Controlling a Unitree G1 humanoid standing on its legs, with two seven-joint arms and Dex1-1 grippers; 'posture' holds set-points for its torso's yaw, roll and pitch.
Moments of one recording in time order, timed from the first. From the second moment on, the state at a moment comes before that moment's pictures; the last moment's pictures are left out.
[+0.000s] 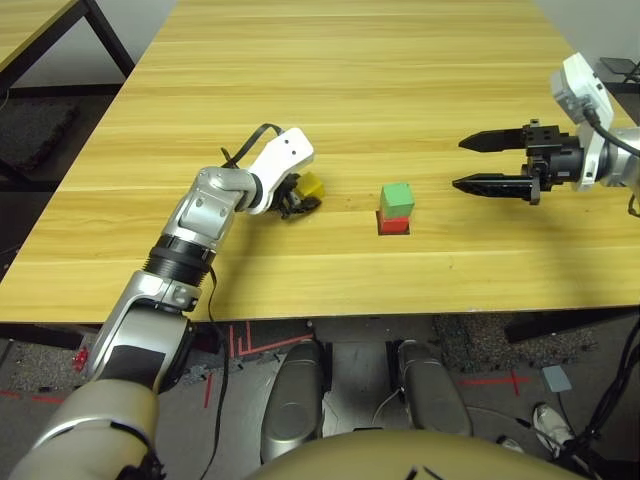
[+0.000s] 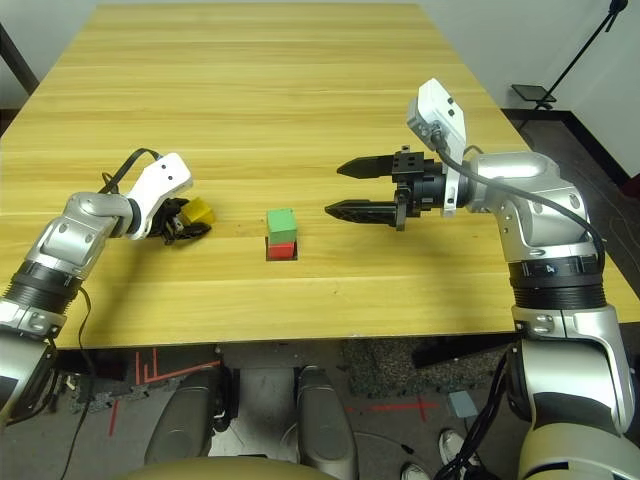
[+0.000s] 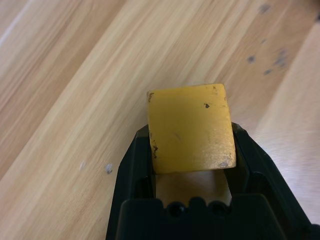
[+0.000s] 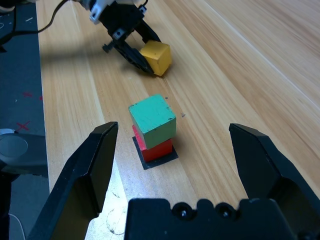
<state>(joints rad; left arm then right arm) -0.71 0.57 -0.25 0.24 -0.04 0.66 -0.91 -0.71 -0.81 0.03 0.17 0.45 0.60 1.35</state>
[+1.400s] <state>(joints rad) -1.04 0.41 -0.49 0.07 -0.16 0.99 -1.05 -0.57 -0.83 -0.01 0.06 0.46 0.63 1.35</state>
